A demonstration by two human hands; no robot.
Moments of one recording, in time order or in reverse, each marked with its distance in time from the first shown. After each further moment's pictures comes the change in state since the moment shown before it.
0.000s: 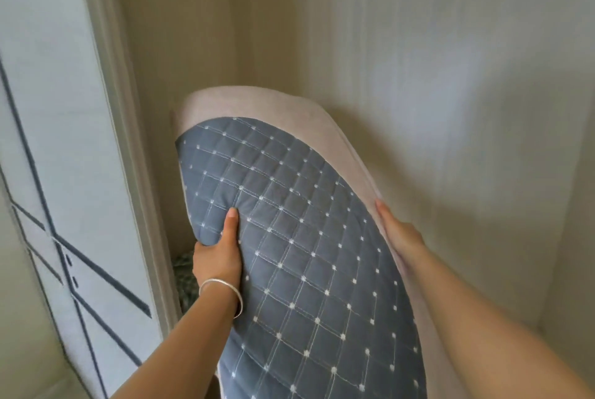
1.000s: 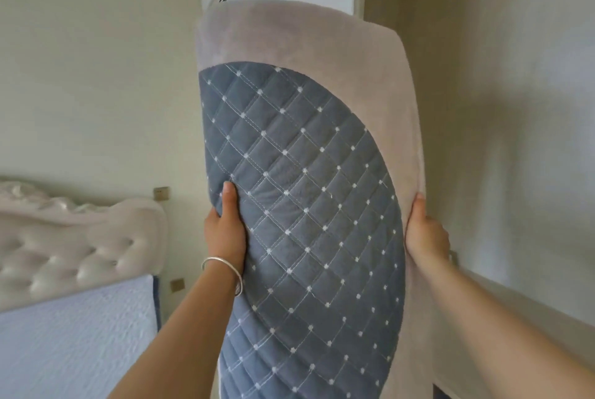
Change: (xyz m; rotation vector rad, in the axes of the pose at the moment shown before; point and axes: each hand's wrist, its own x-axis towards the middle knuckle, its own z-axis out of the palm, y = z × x) left_hand -0.047 0.096 -0.315 -0.037 0.234 0.373; right_hand -0.248 -0.057 0.155 0.021 -0.034 -0.357
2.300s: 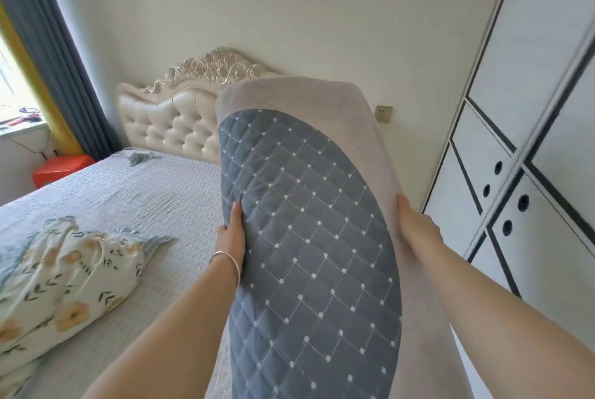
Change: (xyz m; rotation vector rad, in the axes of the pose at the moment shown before) left_hand 0.251 -0.217 -0.250 0.299 0.834 -0.561; right_hand 0.001 -0.096 0.562 -0.249 -1.093 -0.049
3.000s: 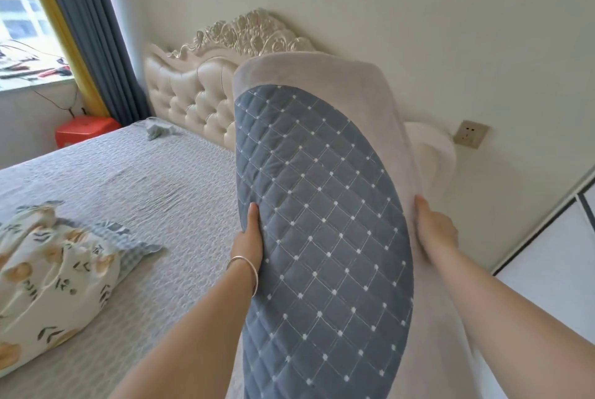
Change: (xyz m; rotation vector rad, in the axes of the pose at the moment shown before) left_hand 0.273 0.066 0.138 -0.057 0.130 -0.105; right_hand 0.319 -0.183 0.152 -0.115 -0.048 -0.223
